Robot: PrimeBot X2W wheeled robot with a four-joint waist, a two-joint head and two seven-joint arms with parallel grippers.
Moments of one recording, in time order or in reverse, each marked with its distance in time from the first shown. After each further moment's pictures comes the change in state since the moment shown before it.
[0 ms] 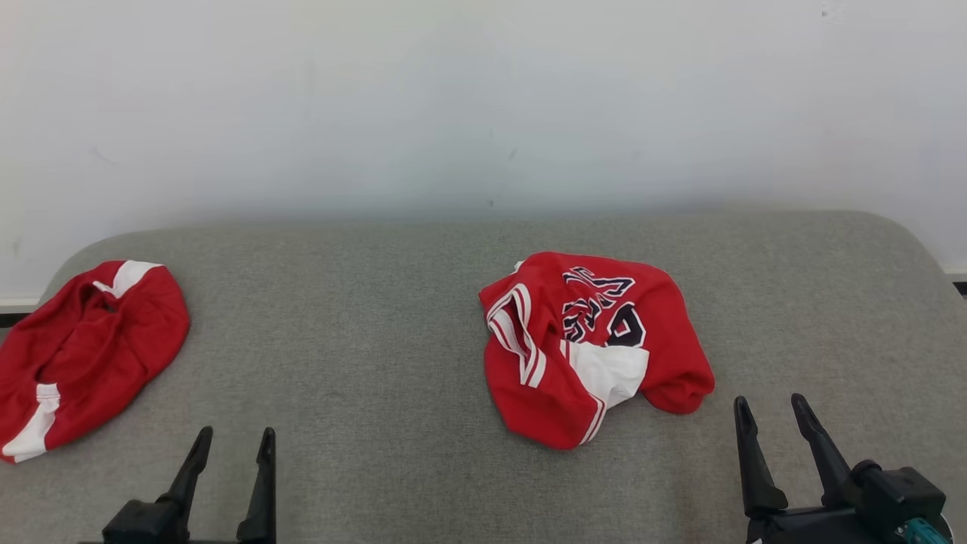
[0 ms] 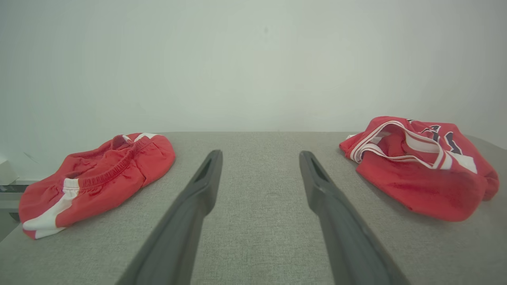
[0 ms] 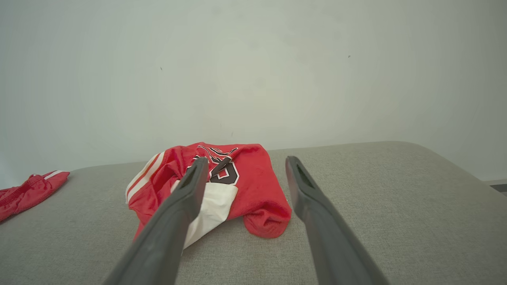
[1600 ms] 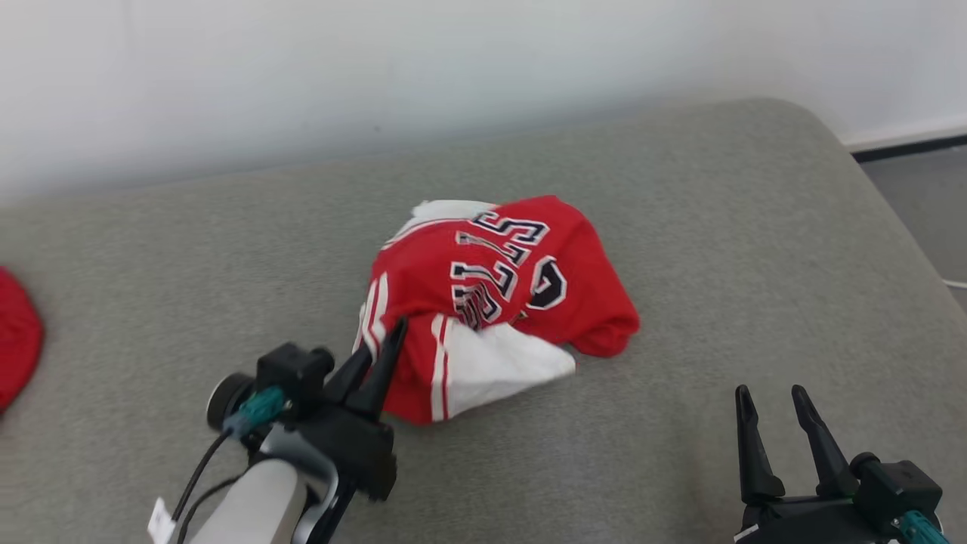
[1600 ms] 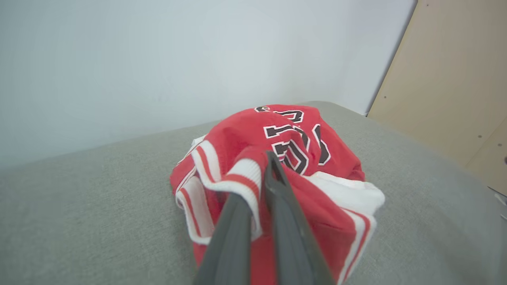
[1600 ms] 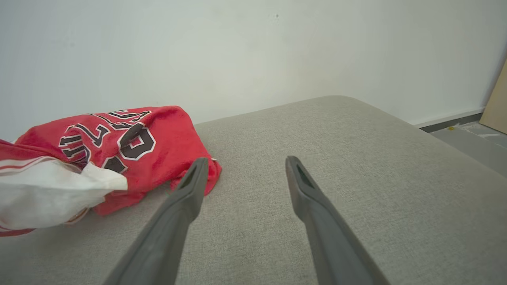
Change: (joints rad) left arm -0.496 -0.116 -0.304 0.374 -0.091 -0.180 0.007; right arm -0.060 0.012 -0.004 0.102 0.028 0.000 -0.074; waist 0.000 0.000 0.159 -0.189
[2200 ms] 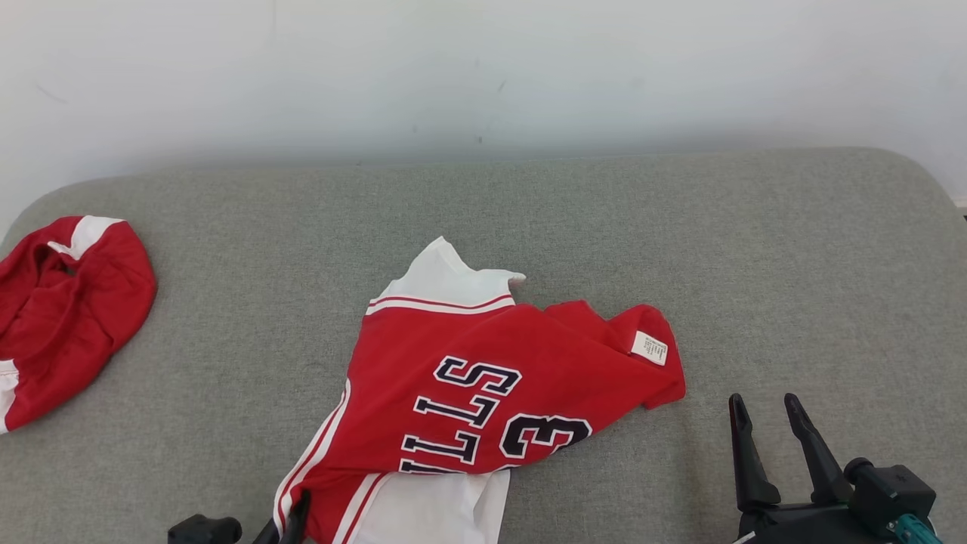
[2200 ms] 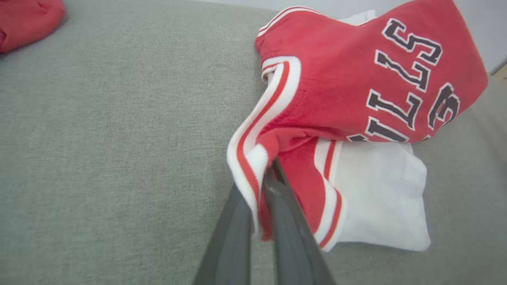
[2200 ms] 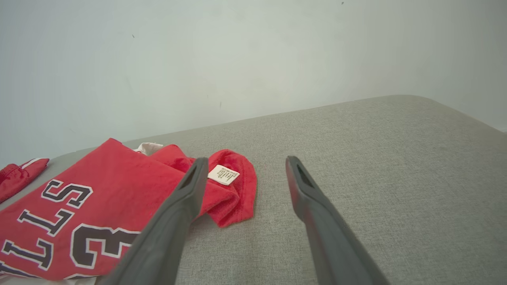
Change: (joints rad) left arm 0.434 0.166 0.083 -0.177 -0.111 0.102 0.058; right arm 0.010 -0.006 0.021 0.008 0.020 0.000 0.007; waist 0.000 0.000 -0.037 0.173
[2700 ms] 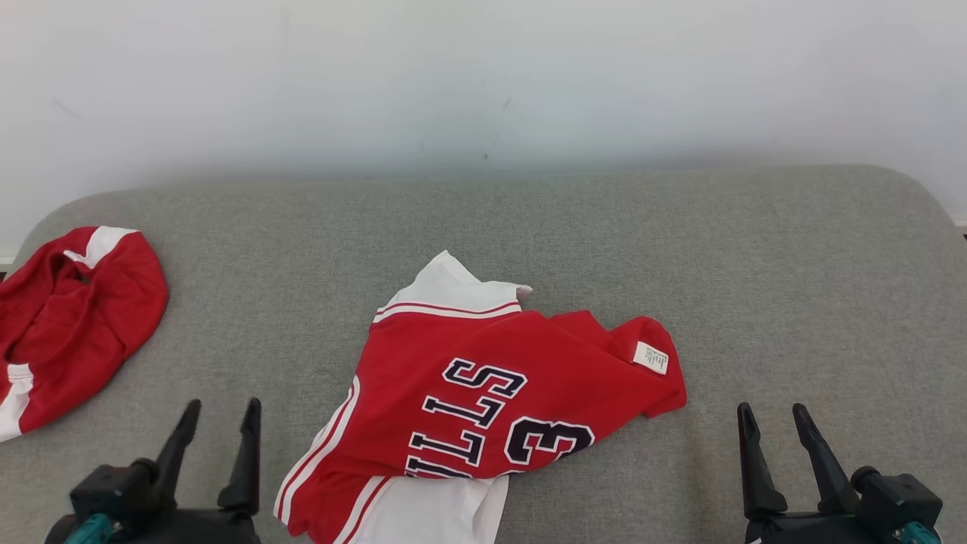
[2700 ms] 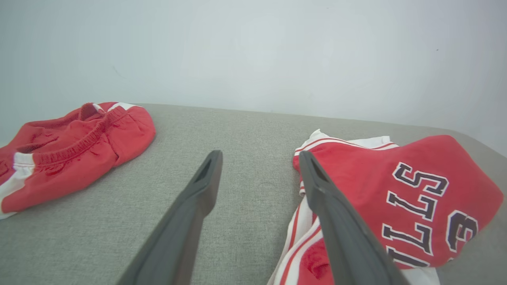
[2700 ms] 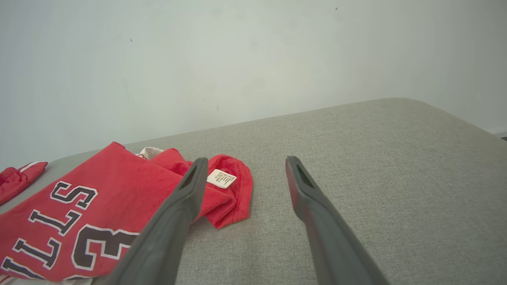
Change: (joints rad) left arm -0.029 0.019 0.158 -0.149 0.022 0.077 -0.062; right arm 0.016 -0.001 -0.019 0.008 0.002 0.000 0.001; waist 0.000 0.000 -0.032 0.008
